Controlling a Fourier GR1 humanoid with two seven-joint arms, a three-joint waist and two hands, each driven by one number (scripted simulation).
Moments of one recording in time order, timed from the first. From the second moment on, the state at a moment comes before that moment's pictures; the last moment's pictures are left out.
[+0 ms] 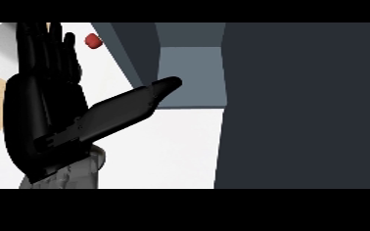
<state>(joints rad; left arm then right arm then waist) -0.53 0.00 -0.27 -2.06 -0.70 0.68 0.99 0.25 -0.14 0.28 -2.51 -0.11 0.10 0.36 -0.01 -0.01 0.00</state>
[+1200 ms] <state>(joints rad) -0.39 0.03 -0.18 -2.30 -0.88 0.54 1.10 0.22 -0.16 0.33 -2.52 -0.08 0.04 0.41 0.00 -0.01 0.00</state>
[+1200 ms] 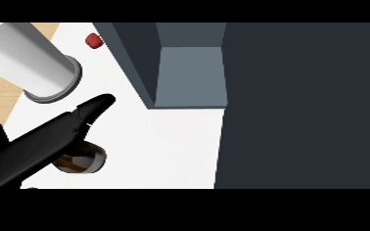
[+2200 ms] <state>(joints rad) -0.09 0.07 -0.04 -2.31 -0.77 0.52 0.98 0.17 -0.16 0.35 -2.52 -0.08 0.01 0.43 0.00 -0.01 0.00</state>
